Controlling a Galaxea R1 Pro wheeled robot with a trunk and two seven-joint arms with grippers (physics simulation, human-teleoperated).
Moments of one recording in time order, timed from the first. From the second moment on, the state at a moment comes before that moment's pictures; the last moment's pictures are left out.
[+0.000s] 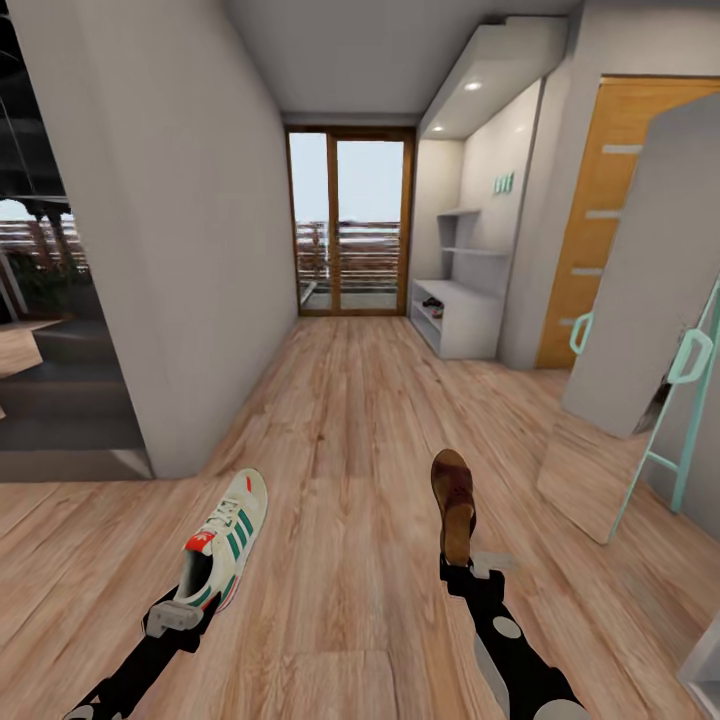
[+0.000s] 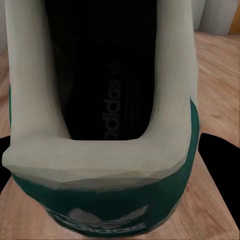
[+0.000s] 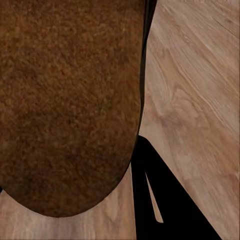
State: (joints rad) left arm -0.47 0.25 -0.15 -0.17 0.39 -0.75 -0.54; right arm -0.50 0.09 -0.16 -0.49 0.11 -0.22 -0.07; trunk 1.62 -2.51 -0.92
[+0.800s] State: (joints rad) left arm -0.47 0.25 -0.15 -0.17 0.39 -0.75 -0.54; right arm -0.50 0.09 -0.17 -0.49 0.11 -0.22 -0.07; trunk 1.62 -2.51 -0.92
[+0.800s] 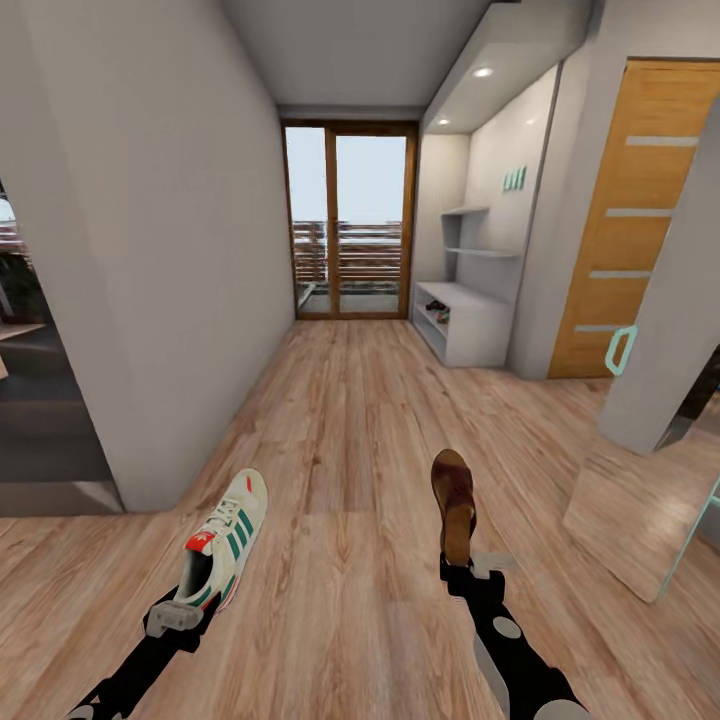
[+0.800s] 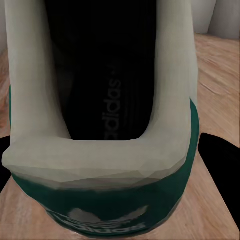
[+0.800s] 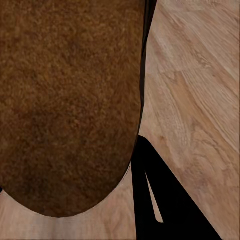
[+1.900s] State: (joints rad) left arm -0.47 0.23 -0.15 -0.17 0.39 -0.75 -0.54; right arm -0.50 0.10 -0.17 -0.29 0.10 -0.22 -0.07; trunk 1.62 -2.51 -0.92
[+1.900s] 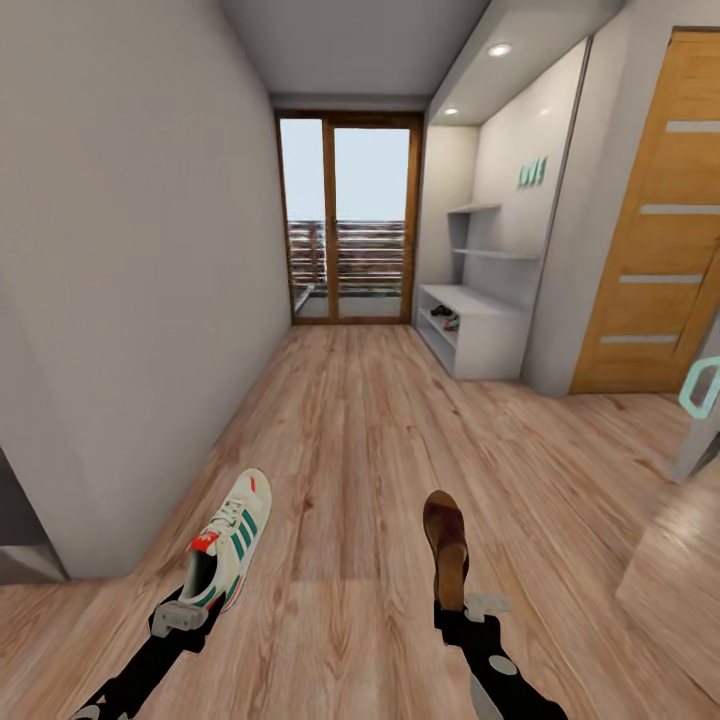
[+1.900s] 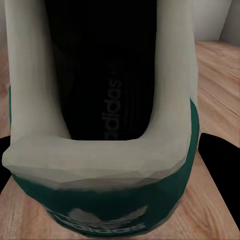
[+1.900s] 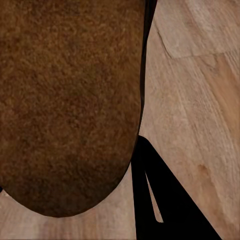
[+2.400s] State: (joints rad) left arm -0.47 0.23 -0.15 -0.17 0.39 -0.75 -0.54; right arm -0.50 0.10 -0.17 -0.29 0.10 -0.22 -0.07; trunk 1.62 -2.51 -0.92
